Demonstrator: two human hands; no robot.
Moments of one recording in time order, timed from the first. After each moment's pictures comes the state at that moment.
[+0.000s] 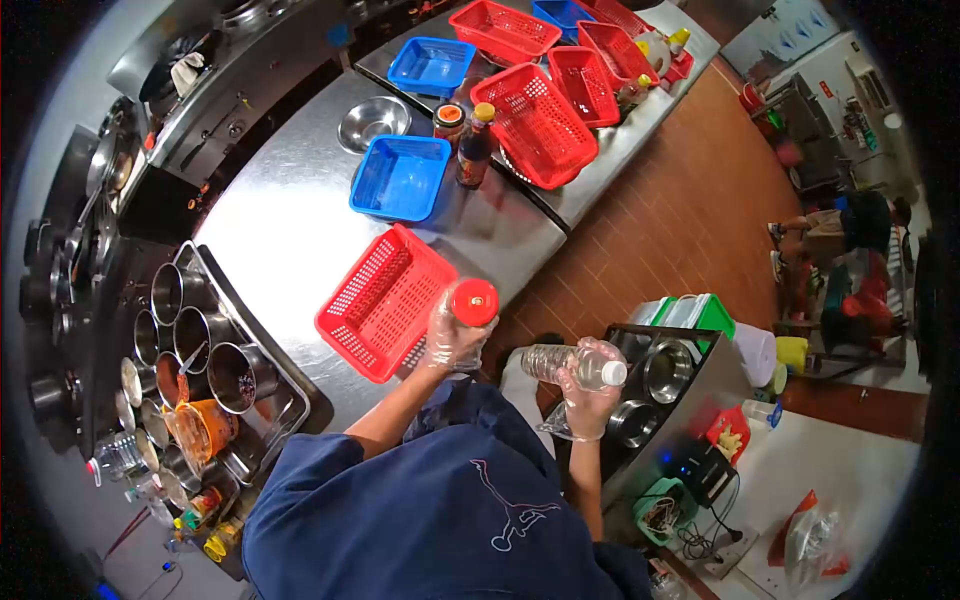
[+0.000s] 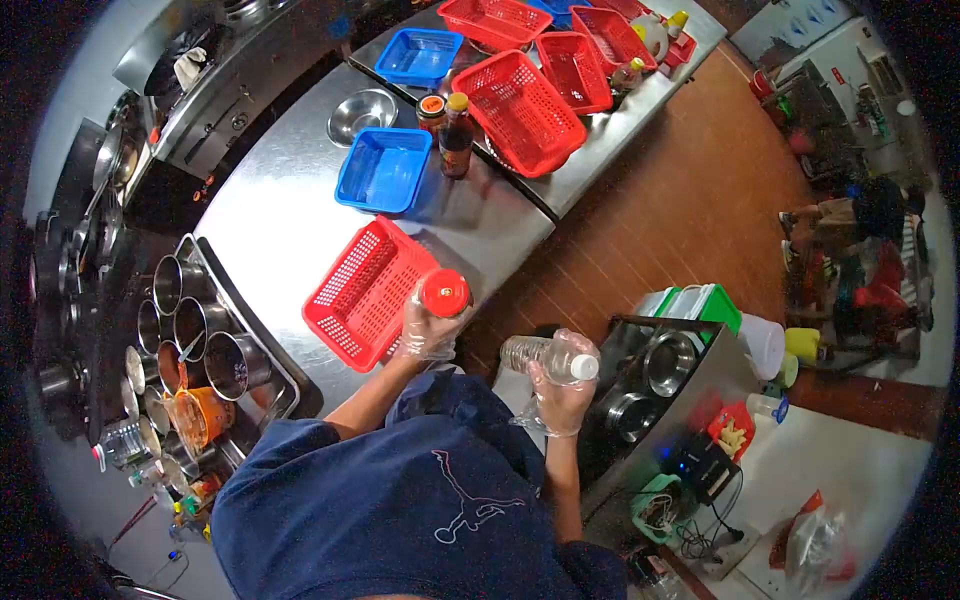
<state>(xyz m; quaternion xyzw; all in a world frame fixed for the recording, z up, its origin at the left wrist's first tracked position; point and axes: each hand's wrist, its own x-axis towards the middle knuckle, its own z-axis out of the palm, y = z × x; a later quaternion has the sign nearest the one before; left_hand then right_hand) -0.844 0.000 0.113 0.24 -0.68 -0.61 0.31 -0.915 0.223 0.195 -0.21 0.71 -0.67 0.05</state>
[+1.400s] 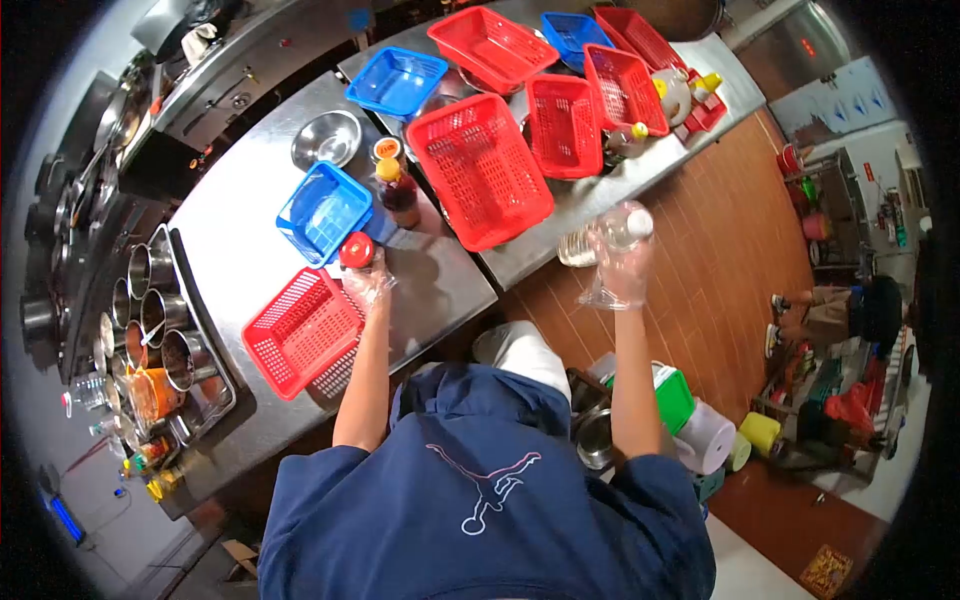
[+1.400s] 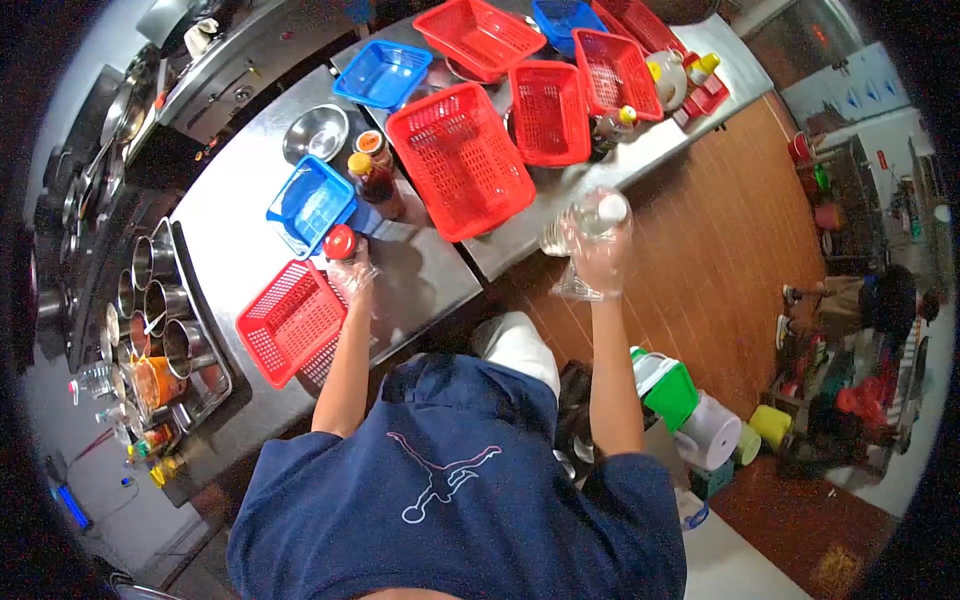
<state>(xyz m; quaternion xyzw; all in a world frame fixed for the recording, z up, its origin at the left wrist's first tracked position) -1.006 -0.083 0.032 0.62 -0.56 -0.33 0.43 -1.349 0.126 0.181 -0.37 0.68 -0.62 0.10</state>
